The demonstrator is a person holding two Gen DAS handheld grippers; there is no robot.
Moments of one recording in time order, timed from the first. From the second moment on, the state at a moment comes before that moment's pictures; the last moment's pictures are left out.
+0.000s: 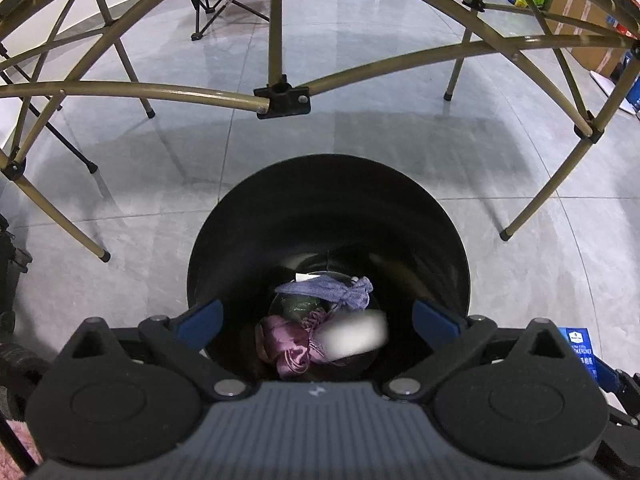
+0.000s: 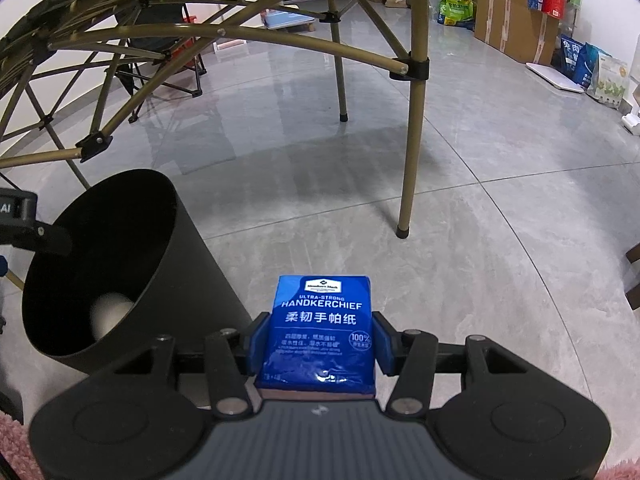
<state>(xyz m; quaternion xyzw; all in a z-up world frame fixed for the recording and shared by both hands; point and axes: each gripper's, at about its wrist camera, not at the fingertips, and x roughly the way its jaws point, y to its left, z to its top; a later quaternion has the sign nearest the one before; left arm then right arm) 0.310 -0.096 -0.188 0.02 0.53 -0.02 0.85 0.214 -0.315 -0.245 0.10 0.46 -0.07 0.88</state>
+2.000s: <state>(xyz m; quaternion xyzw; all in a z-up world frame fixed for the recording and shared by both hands) 0.282 0.032 -0.163 -0.03 0.49 0.05 0.87 0.264 -0.182 -0.185 0.05 0.41 0.04 0.91</state>
